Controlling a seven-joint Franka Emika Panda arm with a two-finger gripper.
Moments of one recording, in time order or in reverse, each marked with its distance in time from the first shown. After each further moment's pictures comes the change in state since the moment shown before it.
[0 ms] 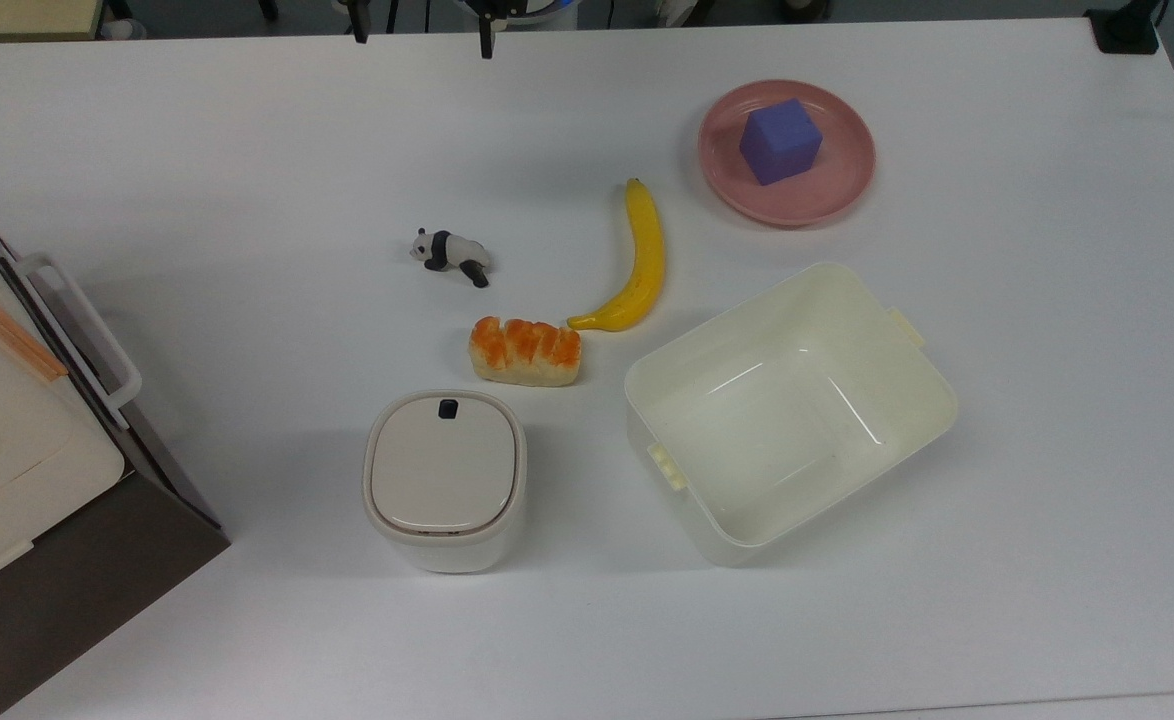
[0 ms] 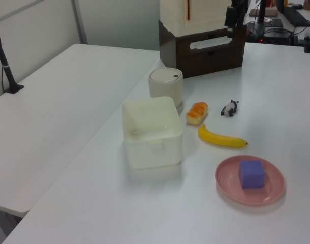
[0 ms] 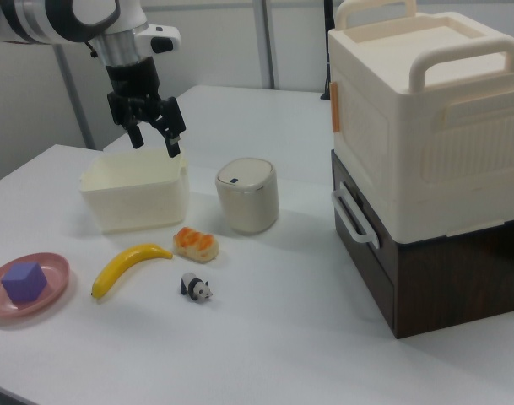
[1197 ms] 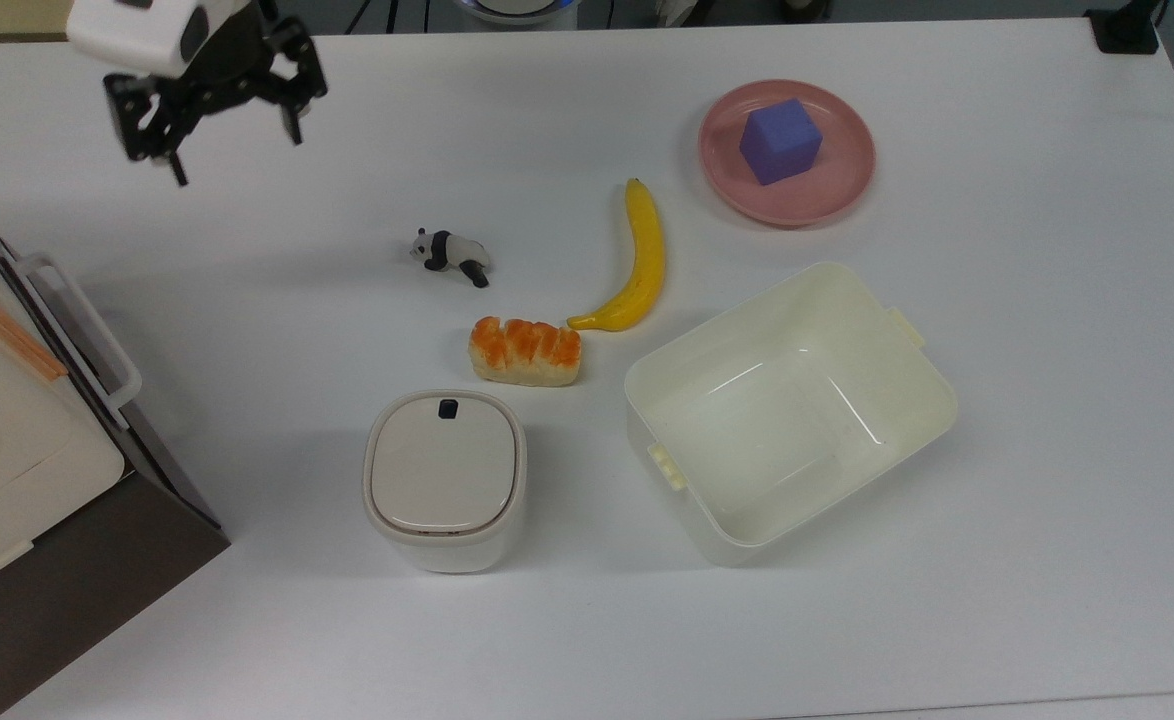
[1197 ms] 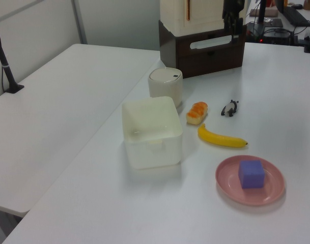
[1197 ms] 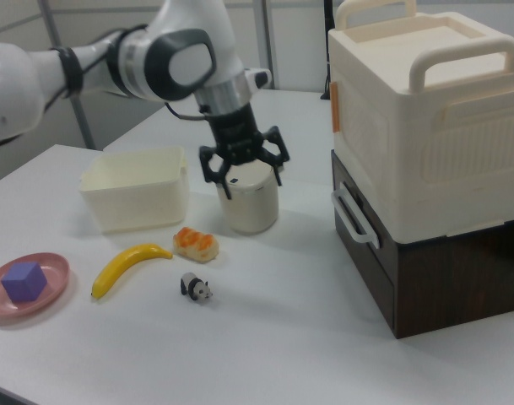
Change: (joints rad) arm -0.224 0.167 -0.006 -0.016 -0.067 0.258 -0.899
